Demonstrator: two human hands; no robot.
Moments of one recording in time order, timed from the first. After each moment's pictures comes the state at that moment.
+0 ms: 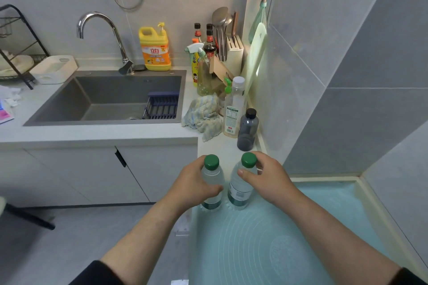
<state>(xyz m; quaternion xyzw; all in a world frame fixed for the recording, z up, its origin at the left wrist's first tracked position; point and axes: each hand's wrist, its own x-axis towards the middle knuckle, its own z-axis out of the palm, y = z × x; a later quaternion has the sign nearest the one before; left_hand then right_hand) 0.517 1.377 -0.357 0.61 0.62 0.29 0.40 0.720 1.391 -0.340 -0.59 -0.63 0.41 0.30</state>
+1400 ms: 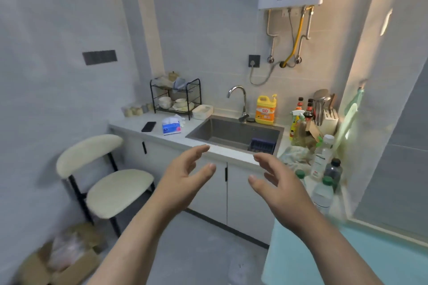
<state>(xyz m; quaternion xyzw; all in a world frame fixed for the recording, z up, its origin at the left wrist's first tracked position) 0.418 1.011 -0.131 0.50 0.66 0.52 0.20 0.615 1.113 -0.149 -0.33 -0.79 0.38 0.35</state>
